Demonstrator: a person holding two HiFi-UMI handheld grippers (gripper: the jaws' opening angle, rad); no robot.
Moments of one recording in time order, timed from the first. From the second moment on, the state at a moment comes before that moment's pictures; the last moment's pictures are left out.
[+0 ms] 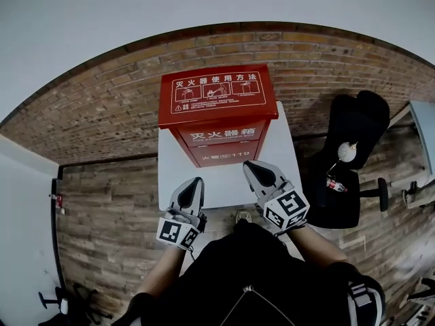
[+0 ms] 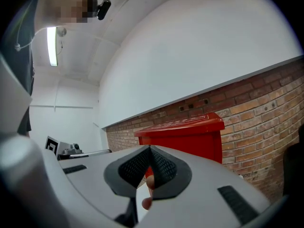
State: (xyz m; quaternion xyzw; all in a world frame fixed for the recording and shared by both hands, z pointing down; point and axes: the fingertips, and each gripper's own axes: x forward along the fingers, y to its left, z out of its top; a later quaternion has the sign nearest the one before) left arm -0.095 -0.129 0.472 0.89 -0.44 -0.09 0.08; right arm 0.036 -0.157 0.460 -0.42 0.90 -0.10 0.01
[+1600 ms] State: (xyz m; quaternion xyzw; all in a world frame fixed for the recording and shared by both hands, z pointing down) left arm -0.173 -0.287 0.417 0.88 -0.48 -0.01 0.01; right arm 0.107 -0.276 0.397 -0.45 0.89 0.01 -0.02
